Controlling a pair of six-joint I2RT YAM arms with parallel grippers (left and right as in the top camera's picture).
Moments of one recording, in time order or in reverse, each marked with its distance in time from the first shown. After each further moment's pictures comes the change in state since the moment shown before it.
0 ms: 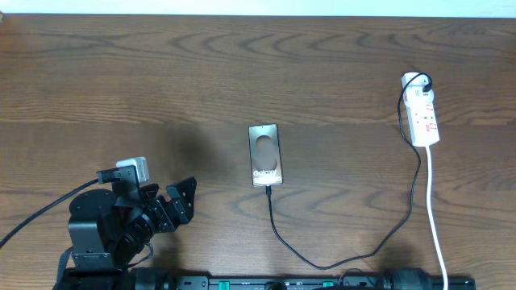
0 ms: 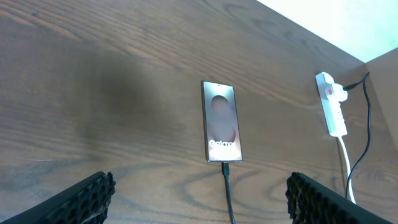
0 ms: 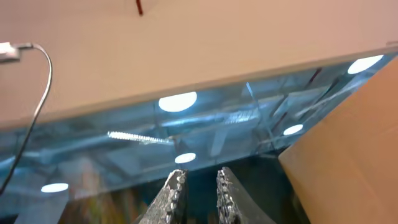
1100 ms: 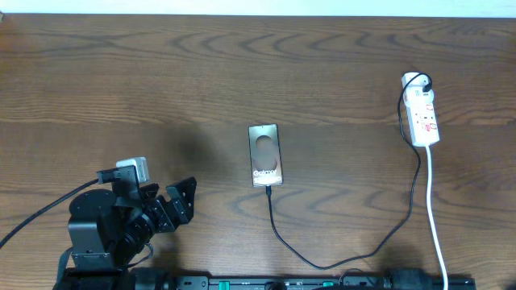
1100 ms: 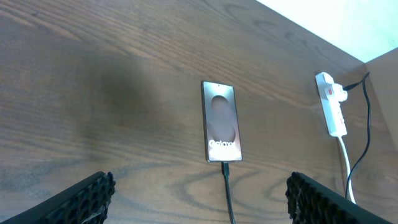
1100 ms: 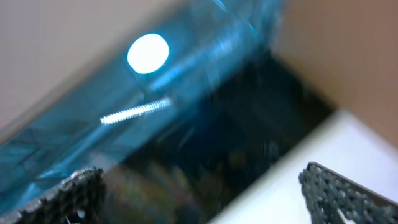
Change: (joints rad) left arm 0.000 0.000 0.000 0.000 0.000 0.000; right arm 0.000 -0.022 -0.639 0.341 0.113 0.485
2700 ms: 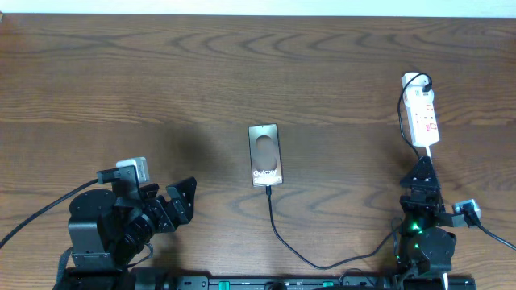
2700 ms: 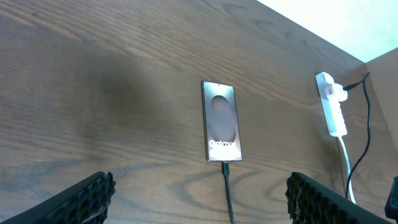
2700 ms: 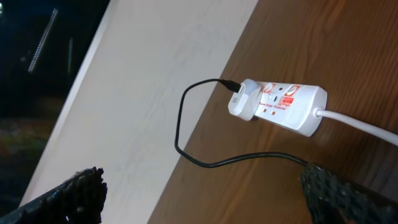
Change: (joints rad) left arm 0.000 0.000 0.000 0.000 0.000 0.000; right arm 0.000 0.003 -0.818 0.060 0.024 0.459
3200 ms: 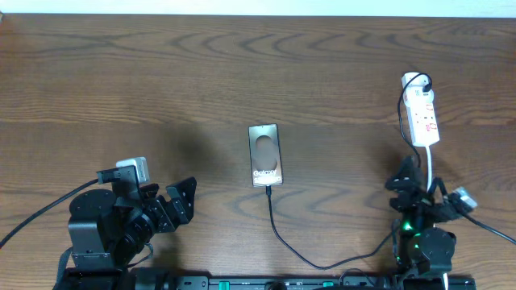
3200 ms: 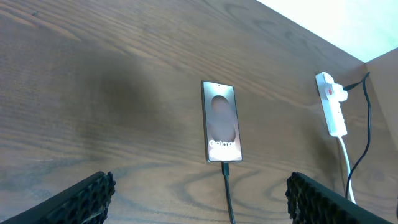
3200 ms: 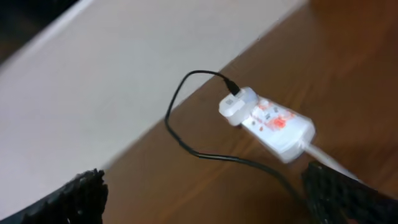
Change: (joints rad) left arm 0.000 0.000 0.000 0.000 0.000 0.000; right arm 0.000 -0.001 -0.002 0.014 -0.090 -0.497
